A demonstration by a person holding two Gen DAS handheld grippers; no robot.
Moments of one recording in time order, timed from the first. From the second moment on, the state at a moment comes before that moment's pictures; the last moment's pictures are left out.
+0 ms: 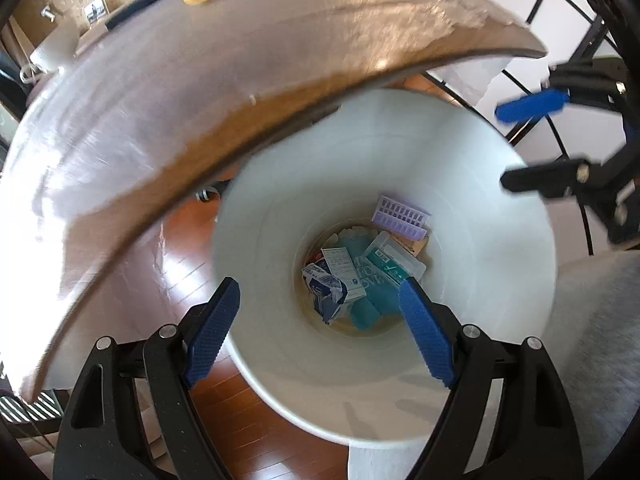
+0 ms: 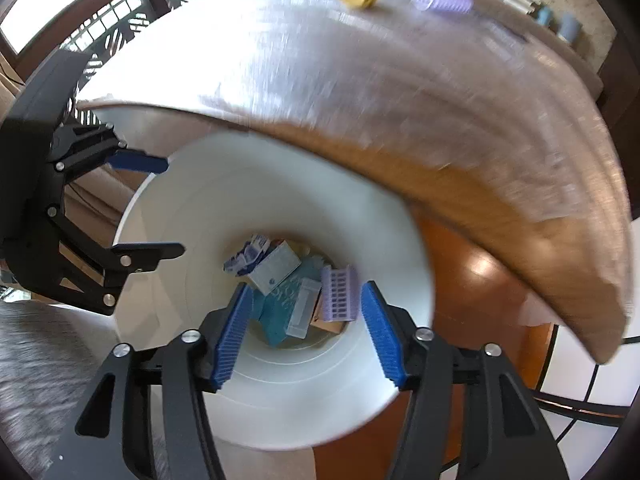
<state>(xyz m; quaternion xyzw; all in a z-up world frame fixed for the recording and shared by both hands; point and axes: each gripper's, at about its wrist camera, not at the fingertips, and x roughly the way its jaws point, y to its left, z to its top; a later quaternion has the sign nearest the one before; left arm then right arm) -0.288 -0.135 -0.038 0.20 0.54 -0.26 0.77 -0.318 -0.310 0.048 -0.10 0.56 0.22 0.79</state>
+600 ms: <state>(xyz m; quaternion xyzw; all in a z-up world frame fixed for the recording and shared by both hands) -0.163 -0.129 0.056 0.12 0.39 -0.17 0.89 -0.133 -0.349 0.123 0.02 0.40 0.07 0.92</state>
